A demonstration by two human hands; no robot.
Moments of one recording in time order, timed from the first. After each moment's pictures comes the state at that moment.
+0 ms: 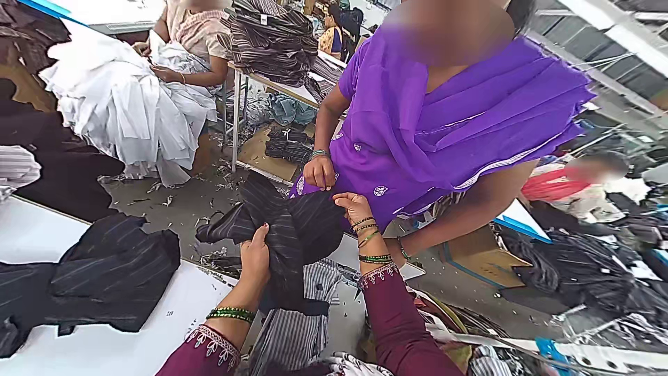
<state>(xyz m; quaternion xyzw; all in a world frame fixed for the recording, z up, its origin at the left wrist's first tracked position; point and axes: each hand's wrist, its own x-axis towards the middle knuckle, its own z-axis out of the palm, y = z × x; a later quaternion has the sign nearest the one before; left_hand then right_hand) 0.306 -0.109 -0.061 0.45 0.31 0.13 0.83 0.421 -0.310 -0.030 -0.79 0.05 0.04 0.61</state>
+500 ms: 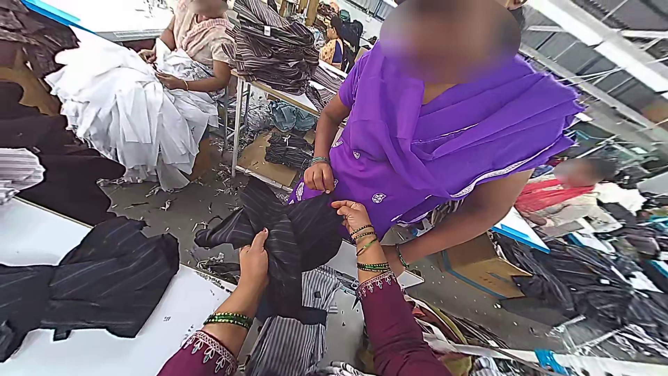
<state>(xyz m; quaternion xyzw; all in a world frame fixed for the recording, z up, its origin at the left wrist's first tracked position) 0.306 -0.110 -0.061 0.44 0.31 0.14 0.83 0.419 -0.312 -0.034 -0.79 0.06 0.04 0.60</state>
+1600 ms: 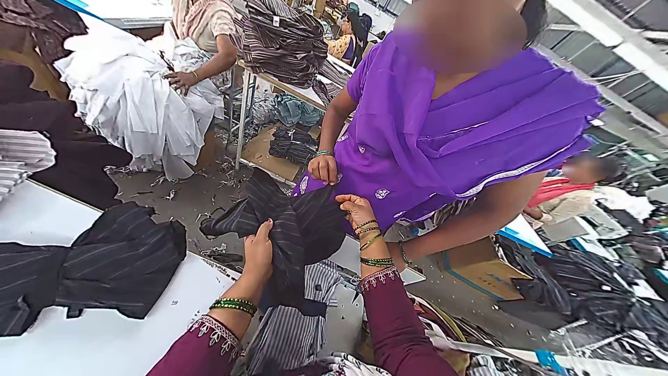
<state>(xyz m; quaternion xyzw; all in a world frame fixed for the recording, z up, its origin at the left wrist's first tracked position) 0.307 -0.106 -0.062 0.44 0.31 0.13 0.83 0.419 -0.308 -0.034 -0.77 0.06 0.05 0.63</state>
